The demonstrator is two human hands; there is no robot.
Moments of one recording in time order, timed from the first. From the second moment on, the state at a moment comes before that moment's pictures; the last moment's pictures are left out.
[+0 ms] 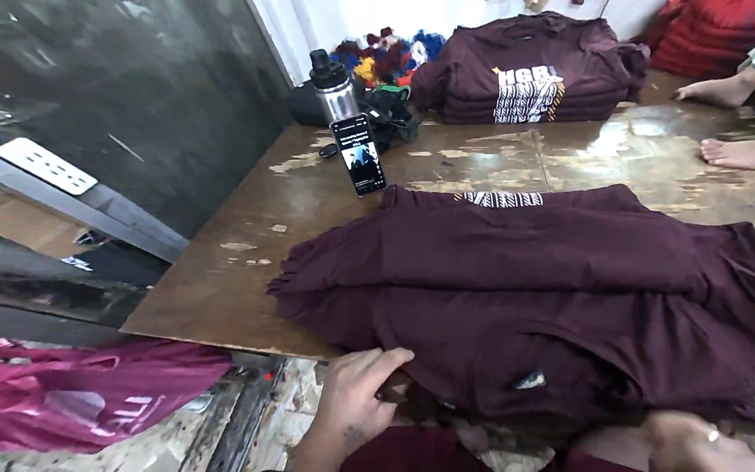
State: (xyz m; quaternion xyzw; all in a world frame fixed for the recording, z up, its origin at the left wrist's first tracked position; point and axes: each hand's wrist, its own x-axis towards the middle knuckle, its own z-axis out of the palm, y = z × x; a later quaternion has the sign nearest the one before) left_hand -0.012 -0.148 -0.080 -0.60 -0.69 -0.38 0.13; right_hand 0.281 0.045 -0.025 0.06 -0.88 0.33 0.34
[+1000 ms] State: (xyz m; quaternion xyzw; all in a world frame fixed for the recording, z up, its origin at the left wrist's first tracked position) left_hand 0.148 -0.055 -0.061 -0.64 -0.55 -0.38 -0.38; right_hand 0.266 0.229 -0.072 -0.27 -0.79 0.22 0.51
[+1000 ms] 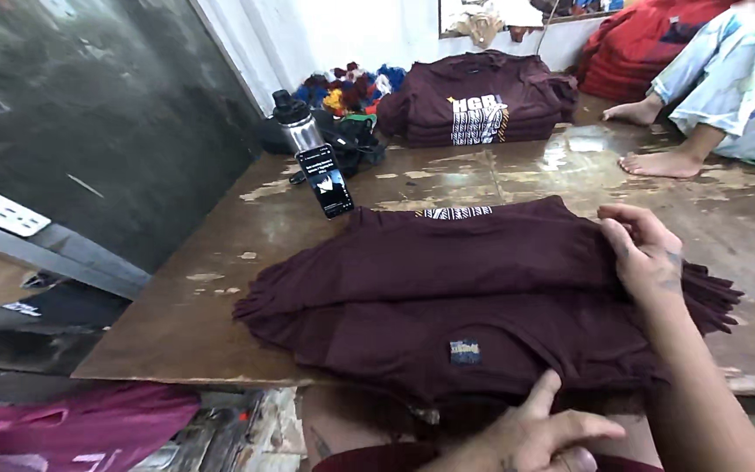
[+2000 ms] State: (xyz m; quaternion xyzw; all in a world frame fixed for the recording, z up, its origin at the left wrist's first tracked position) left_hand 0.084 -0.039 -0.007 -0.79 -0.58 -0.21 0.06; right_hand 0.315 0.049 -0.112 -0.09 -0.88 0.19 0.42
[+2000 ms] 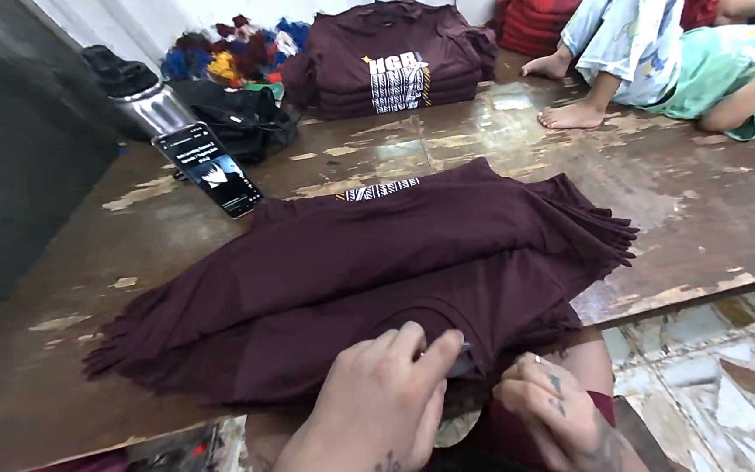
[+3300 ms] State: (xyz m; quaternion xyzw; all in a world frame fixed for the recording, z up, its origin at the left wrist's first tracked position) left_hand 0.119 -0.024 -0.058 -0.67 -0.65 -0.33 -0.16; right_hand 0.287 0.107 -0.113 -0.08 -0.89 0.00 0.45
